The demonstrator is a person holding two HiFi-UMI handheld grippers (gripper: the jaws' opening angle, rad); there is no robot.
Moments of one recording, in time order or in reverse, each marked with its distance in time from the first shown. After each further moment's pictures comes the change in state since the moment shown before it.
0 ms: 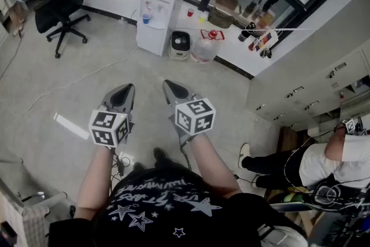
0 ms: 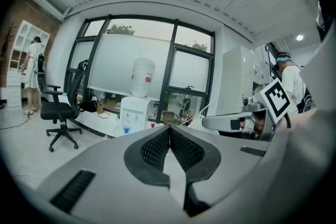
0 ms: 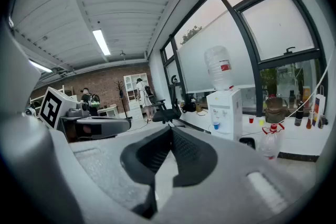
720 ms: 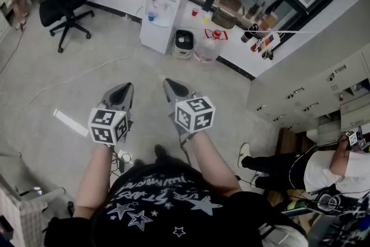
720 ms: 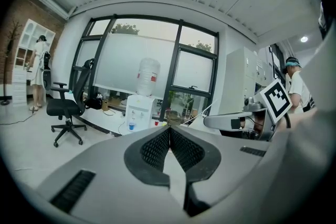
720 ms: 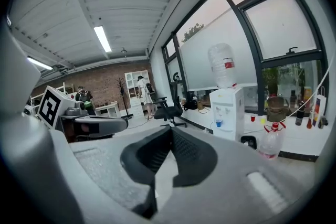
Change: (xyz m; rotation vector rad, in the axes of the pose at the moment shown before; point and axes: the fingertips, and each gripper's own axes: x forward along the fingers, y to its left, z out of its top) left arm -0.034 0.022 -0.014 -0.029 0.006 0.029; right arm 0.009 0.031 -0.012 -0.012 0.023 0.000
